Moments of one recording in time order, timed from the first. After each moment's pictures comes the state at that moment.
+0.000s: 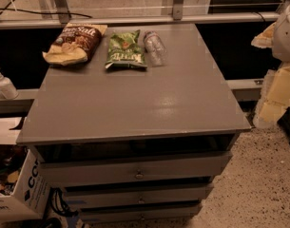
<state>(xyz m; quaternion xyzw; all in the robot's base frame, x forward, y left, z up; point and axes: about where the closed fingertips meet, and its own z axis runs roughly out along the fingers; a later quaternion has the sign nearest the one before) 0.438 -0.217 0.976 -0.60 0.78 -0.03 0.16</state>
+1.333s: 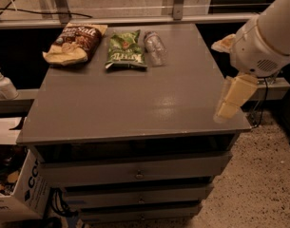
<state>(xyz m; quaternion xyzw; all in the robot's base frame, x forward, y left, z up) 0.488 -0.170 0.935 -0.65 0.72 0.01 0.24</state>
